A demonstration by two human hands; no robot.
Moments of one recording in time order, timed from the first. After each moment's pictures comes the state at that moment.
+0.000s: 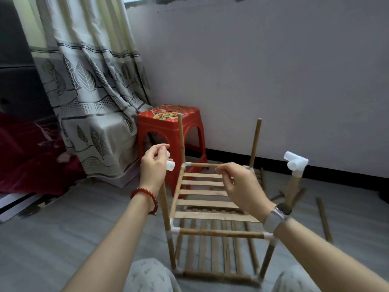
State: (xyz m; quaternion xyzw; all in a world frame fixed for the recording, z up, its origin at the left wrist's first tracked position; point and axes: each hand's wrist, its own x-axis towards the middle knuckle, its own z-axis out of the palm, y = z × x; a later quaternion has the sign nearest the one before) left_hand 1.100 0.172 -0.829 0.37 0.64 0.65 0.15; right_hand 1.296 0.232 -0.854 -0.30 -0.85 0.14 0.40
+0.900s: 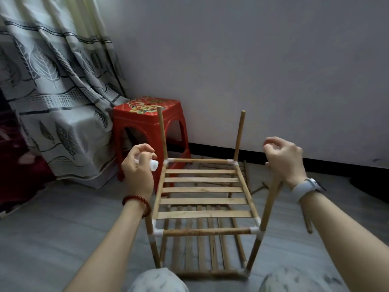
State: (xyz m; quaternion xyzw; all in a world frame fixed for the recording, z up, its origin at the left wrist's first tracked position) left_hand 1.111 0.199 -0.854 0.36 0.53 0.75 0.12; right_hand 1.382 0.301 -0.829 -0.55 -0.67 0.18 0.46
